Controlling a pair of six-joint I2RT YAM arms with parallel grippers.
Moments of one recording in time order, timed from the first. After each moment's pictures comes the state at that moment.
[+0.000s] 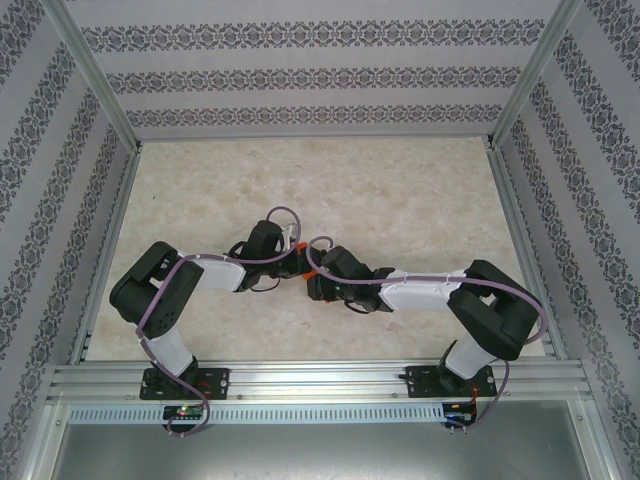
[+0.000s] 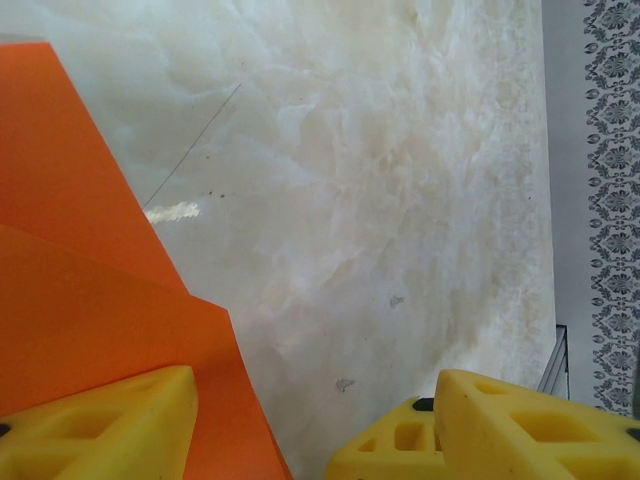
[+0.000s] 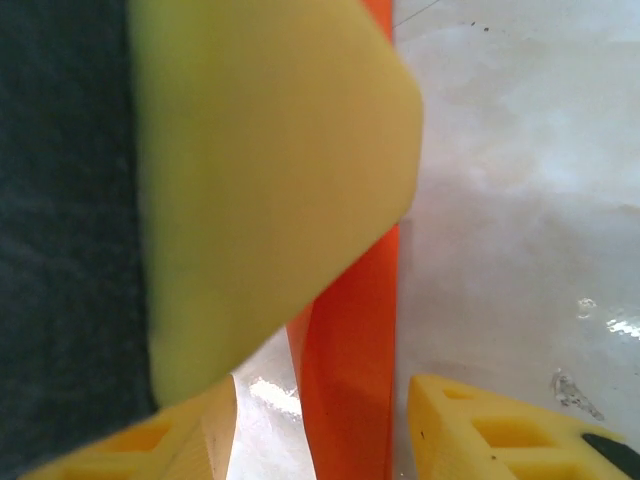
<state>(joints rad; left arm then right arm) -0.58 1.73 0.69 0.37 0.52 -0.85 0.90 1.59 0.70 0.00 -0.01 0.66</state>
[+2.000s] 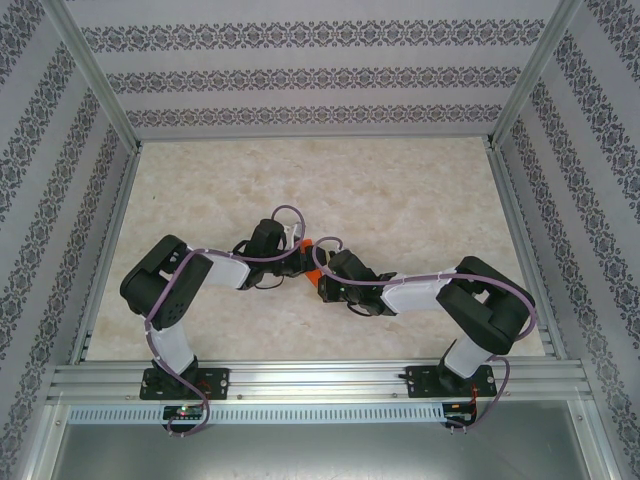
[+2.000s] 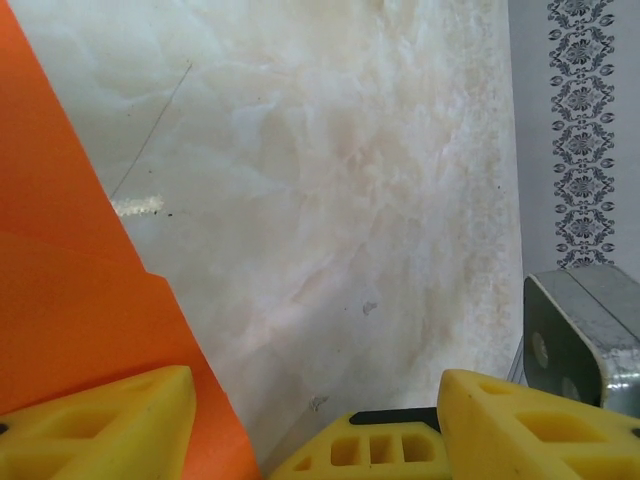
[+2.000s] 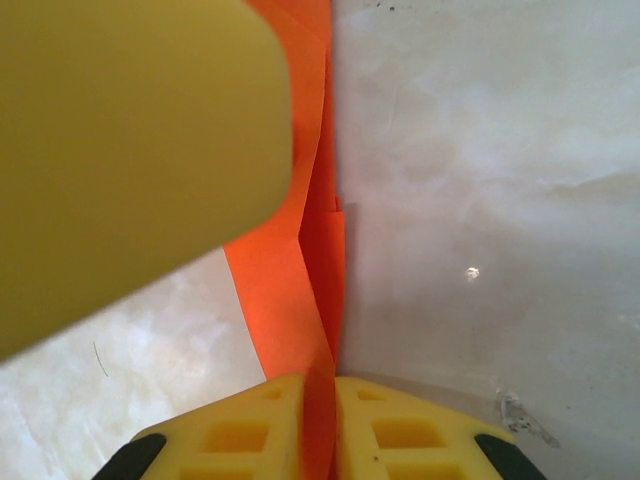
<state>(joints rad) -0.57 1.81 0.72 0.45 0.59 -0.87 0.87 1.64 0.61 0.18 -0.02 0.76</state>
